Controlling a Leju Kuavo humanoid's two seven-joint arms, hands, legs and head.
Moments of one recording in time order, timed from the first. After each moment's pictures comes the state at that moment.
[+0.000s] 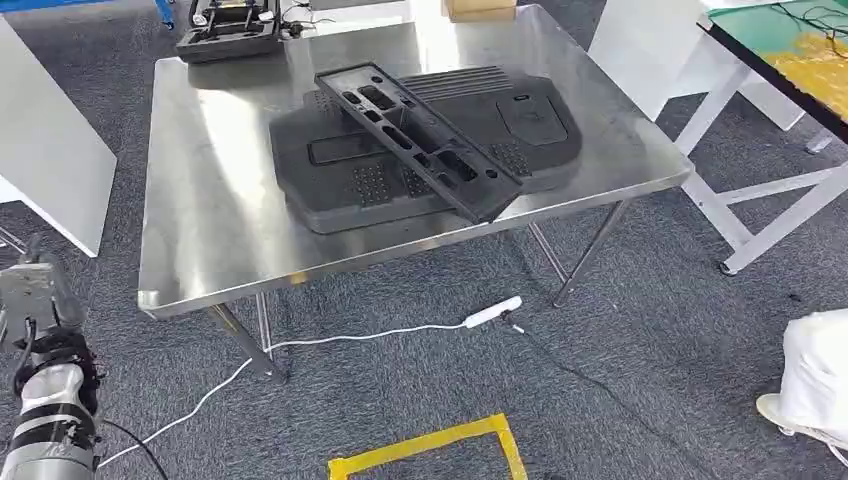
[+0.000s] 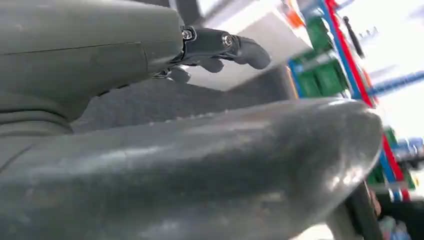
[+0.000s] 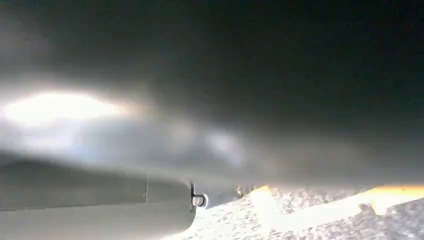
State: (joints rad) left arm -0.31 0.20 0.39 -0.84 -0.21 0.19 -0.51; right arm -0.05 -0.04 0.76 -0.14 -0.88 -0.28 -0.18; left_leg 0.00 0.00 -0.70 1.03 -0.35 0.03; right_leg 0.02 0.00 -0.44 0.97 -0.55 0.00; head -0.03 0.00
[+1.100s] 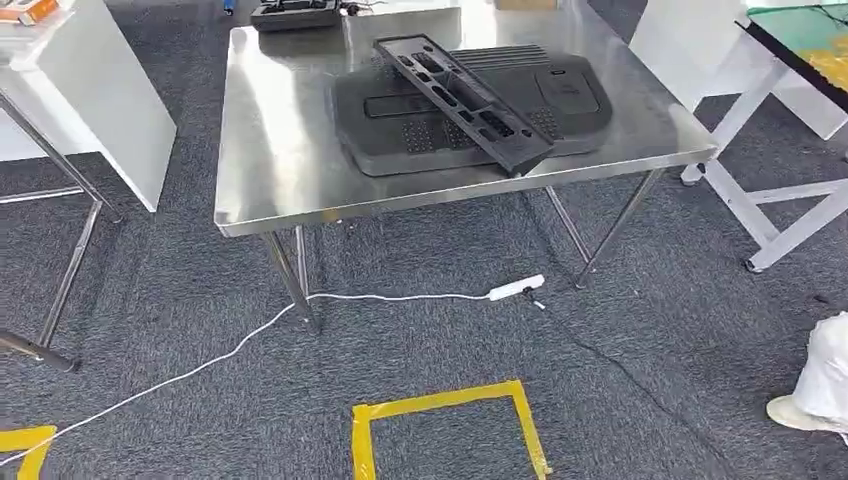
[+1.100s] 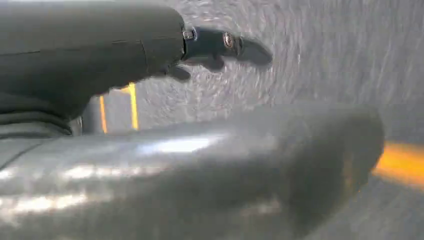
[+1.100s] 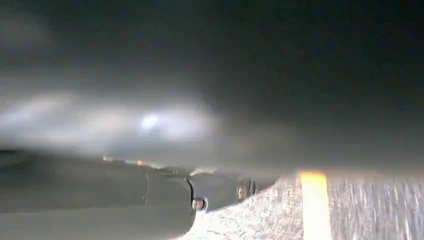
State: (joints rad) left arm -0.04 -0.12 0.62 -0.22 -0.40 0.11 0.15; right arm -0.06 0.03 0.94 -0.14 -0.73 -0.20 0.01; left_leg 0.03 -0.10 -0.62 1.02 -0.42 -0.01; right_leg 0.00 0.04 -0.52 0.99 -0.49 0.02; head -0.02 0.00
